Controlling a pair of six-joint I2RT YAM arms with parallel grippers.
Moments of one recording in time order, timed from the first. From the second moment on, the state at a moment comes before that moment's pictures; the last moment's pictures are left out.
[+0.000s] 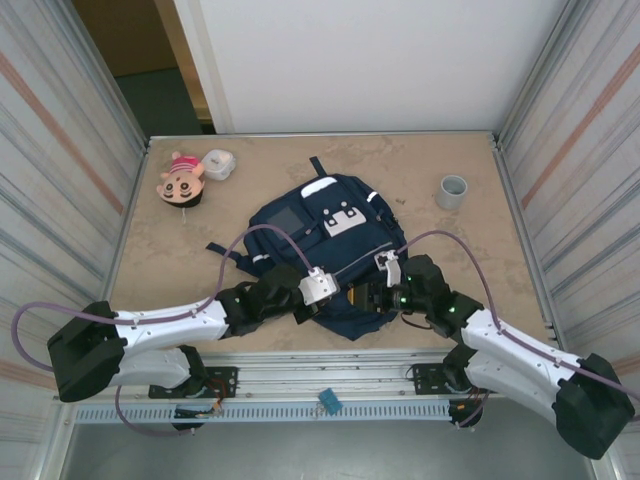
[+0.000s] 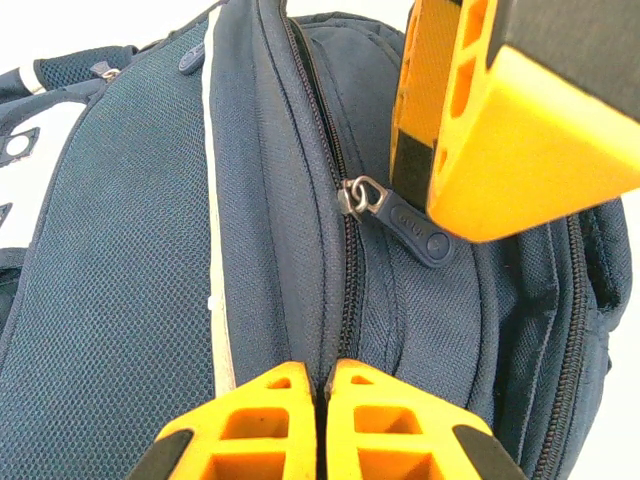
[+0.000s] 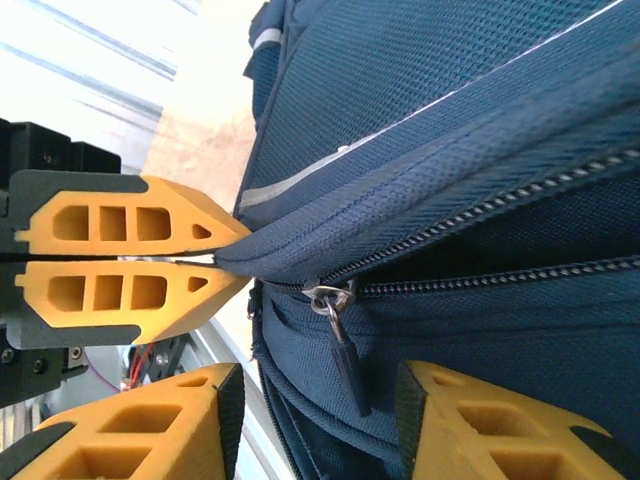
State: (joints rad) left arm -1.06 1.20 0.55 0.09 -0.02 0.24; right arm 0.70 0.86 0.33 -0.02 -0.44 0.70
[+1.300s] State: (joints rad) left arm -1.06 1.03 0.55 -0.09 -0.16 0.22; right arm 0.57 0.79 0.48 -0.38 -0.31 0.54
